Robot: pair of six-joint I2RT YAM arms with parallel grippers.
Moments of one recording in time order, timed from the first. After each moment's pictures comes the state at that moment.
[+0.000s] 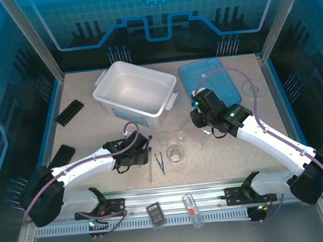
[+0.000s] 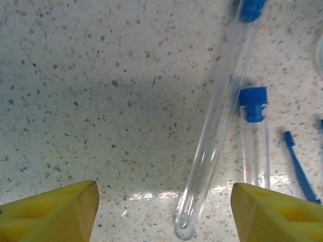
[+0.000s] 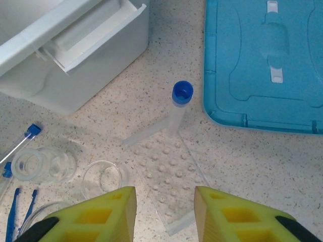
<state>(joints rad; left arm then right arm) -0.74 1.27 0.65 -0.63 -0.23 -0.69 0.67 1.23 1.13 -0.78 0.28 0.30</state>
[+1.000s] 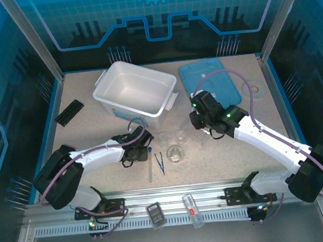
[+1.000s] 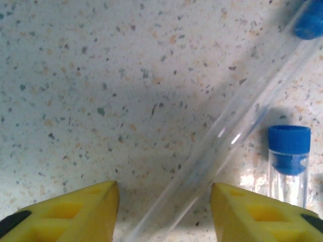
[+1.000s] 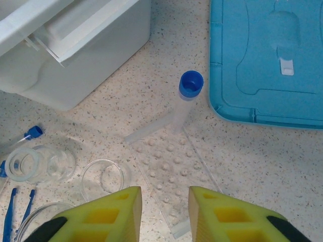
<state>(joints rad) -0.68 1.47 0.71 -0.55 -0.20 -0.65 0.68 1.25 1.09 -0.75 0.27 0.32</state>
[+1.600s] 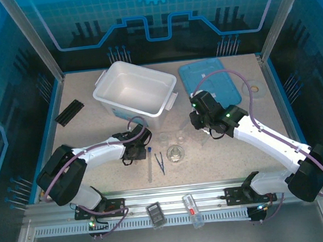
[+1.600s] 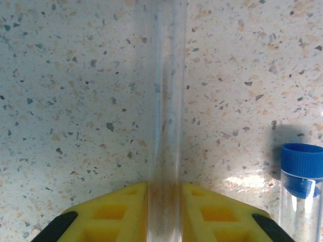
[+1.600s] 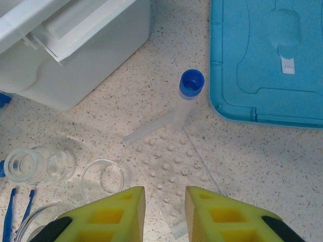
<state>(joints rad) -0.66 1.50 0.73 -0.55 -0.19 -0.63 0.68 1.26 1.09 -0.74 0.27 0.32</state>
